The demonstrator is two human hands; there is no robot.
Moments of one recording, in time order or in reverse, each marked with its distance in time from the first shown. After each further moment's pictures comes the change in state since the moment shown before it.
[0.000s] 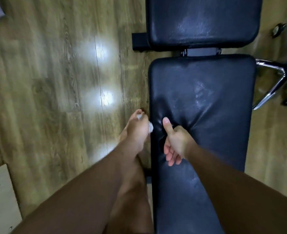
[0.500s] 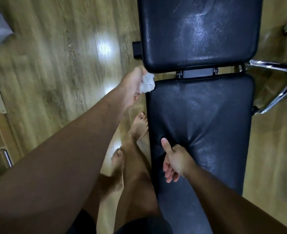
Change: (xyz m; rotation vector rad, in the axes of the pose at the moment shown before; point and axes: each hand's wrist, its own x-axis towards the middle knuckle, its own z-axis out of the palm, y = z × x) left_hand 0.010 0.202 -0.016 0.081 -0.076 0.012; right_hand -0.002 -0.003 -0.015 0.096 -0.100 0.058
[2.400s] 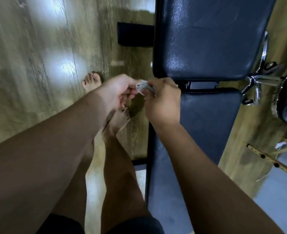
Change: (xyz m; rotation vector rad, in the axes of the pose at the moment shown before) left_hand 0.070 -0.011 -0.050 -0.026 -0.352 -0.305; right_hand 0.014 -0.196 0.008 -0.410 0.859 -0.520
